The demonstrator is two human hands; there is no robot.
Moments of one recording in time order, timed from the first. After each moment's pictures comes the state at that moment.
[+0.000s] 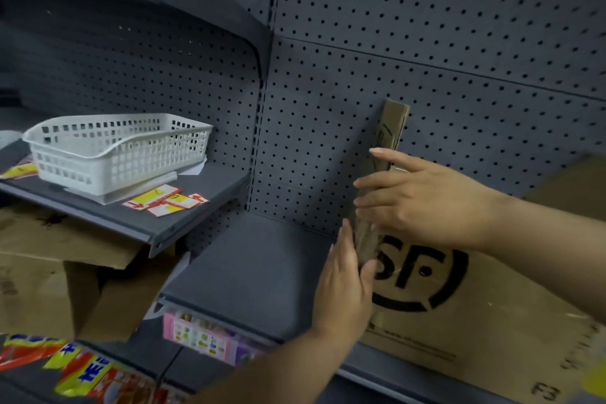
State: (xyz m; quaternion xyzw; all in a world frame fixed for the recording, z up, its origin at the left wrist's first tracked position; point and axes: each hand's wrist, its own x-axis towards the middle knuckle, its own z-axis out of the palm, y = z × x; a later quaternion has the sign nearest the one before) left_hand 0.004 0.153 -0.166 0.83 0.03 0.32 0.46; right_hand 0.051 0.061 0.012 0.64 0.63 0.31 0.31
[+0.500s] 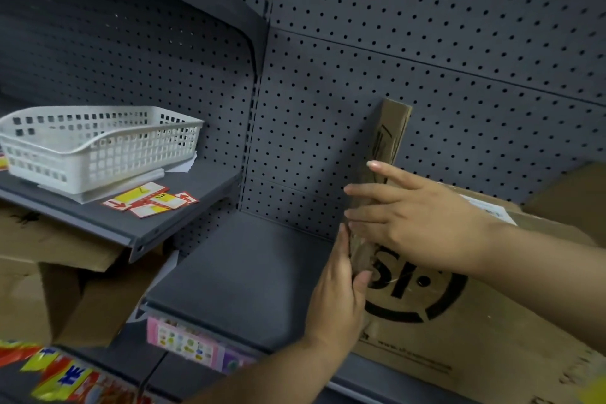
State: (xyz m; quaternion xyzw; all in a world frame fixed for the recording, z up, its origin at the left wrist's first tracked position) left_hand 0.015 0.154 -0.172 0.78 -0.02 0.35 0.52; right_hand 0.059 0.063 -0.004 0.61 0.64 0.37 0.29
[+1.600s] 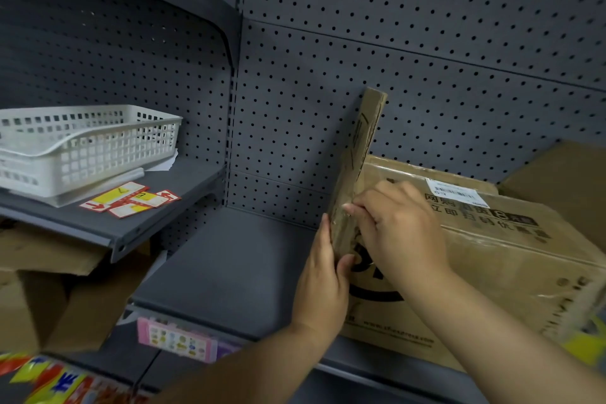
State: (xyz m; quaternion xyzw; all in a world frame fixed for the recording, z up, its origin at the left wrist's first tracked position) left_hand 0.010 0.151 -0.170 0.78 0.00 0.36 0.51; right_hand 0.032 0.068 -0.059 0.78 0.40 0.45 -0.15
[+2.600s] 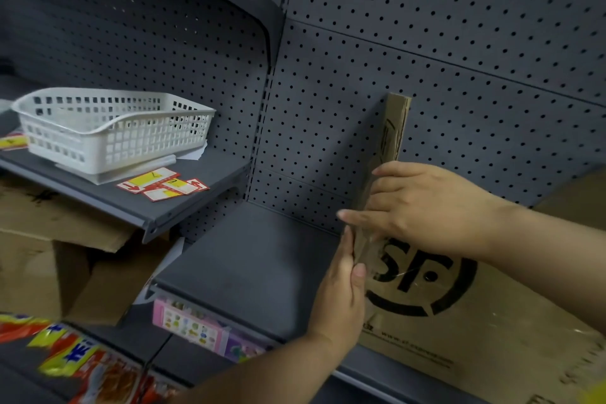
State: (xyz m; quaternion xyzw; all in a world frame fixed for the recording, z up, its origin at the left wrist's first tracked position) left_hand 0.007 0.152 -0.181 0.75 -0.01 0.31 0.58; right_hand 0.050 0.073 0.008 0.64 0.63 0.28 0.33
